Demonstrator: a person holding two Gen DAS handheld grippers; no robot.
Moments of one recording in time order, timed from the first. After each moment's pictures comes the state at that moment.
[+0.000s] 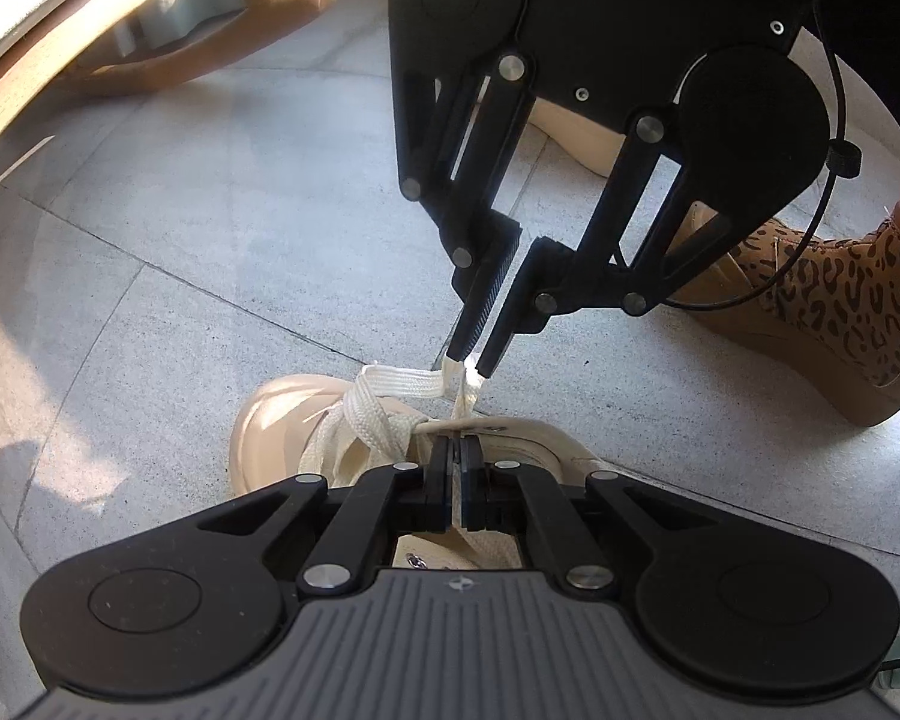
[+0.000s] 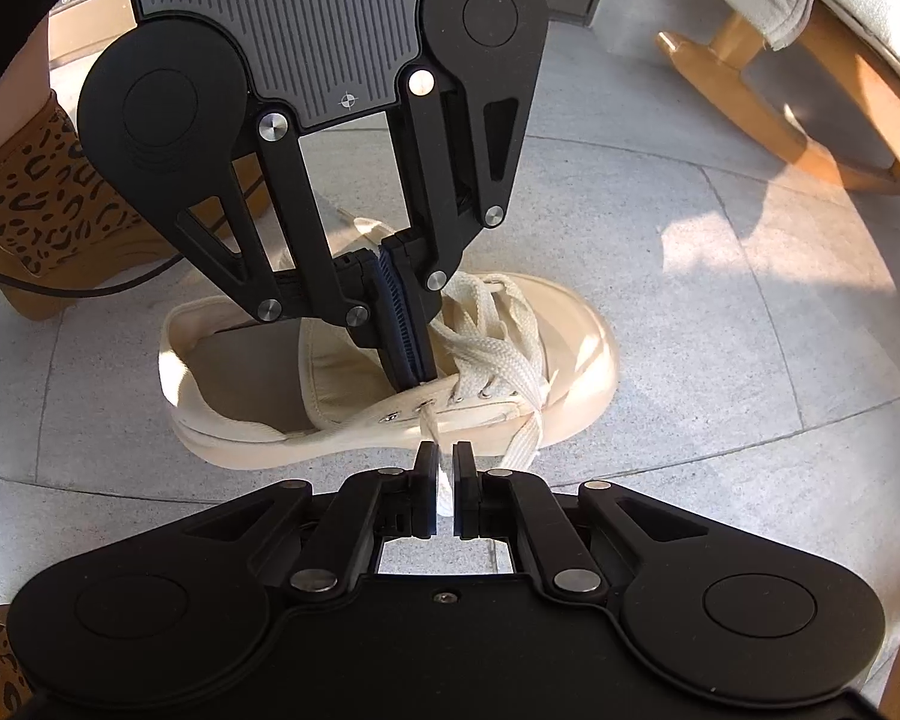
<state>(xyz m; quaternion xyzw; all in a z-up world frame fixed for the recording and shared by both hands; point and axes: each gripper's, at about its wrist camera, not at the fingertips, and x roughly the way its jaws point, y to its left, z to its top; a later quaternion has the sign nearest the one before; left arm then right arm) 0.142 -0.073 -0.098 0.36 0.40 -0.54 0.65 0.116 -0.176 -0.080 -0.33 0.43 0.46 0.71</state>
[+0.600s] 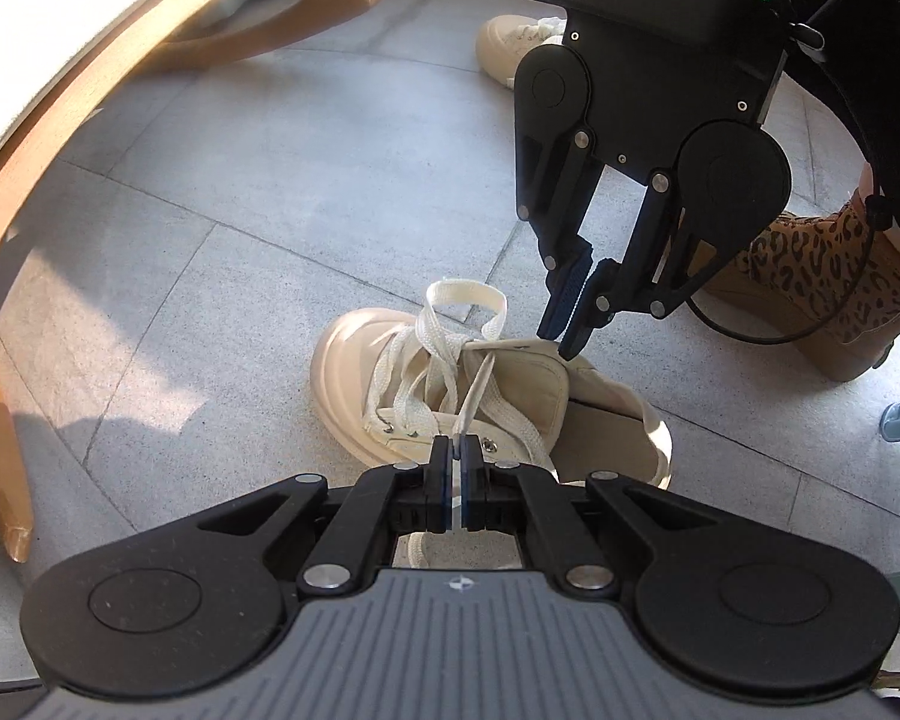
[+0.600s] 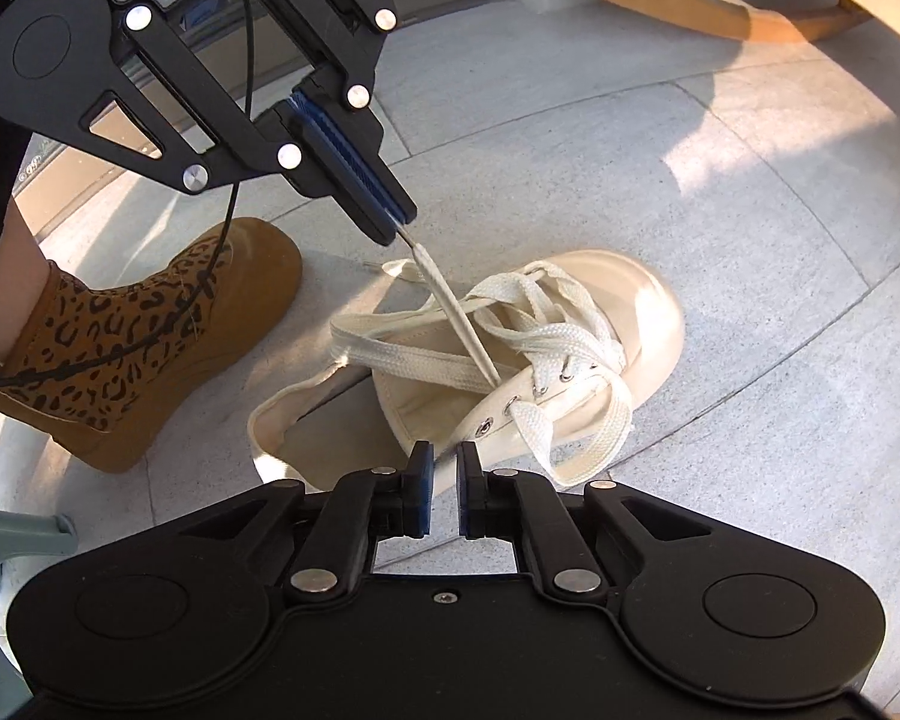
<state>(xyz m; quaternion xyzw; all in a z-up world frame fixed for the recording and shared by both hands) 0.151 -0.021 -0.032 0.37 0.45 -0.49 0.65 0.114 -0.169 -0.083 -0.17 0.52 0.41 0.73</state>
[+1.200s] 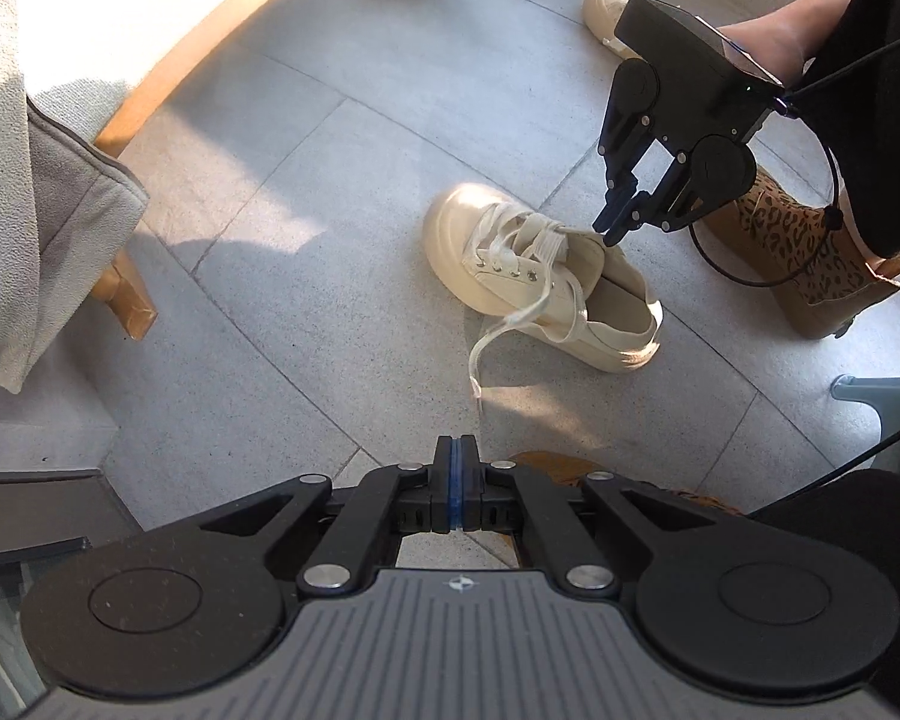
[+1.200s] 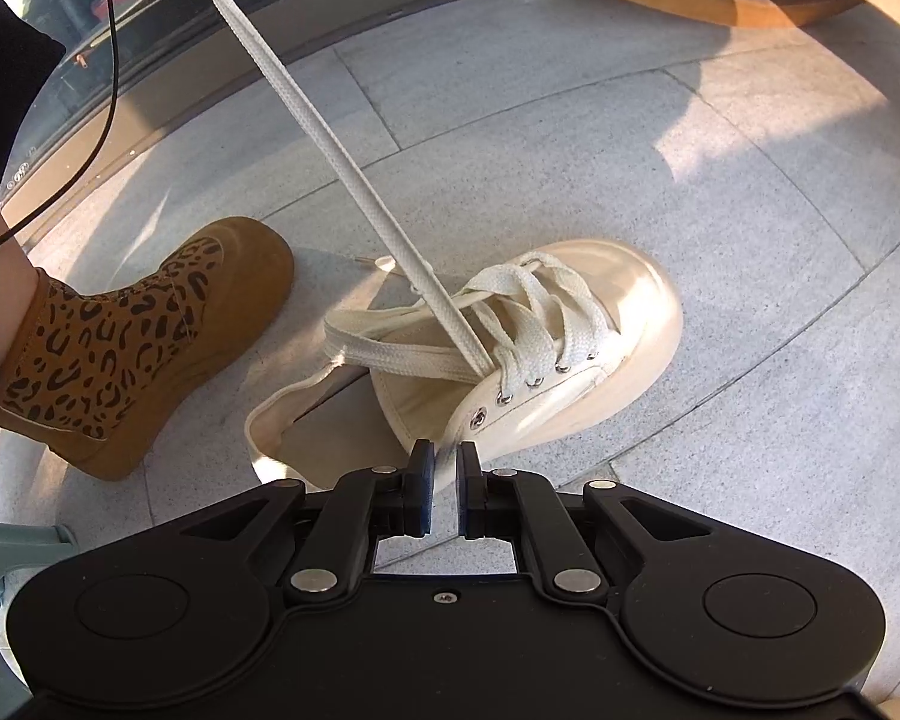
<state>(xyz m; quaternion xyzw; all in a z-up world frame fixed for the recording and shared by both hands) 0.163 0.043 0.076 0.39 0.53 -0.40 0.64 0.110 -0.166 -0.088 -0.18 0.53 0.41 0.73</state>
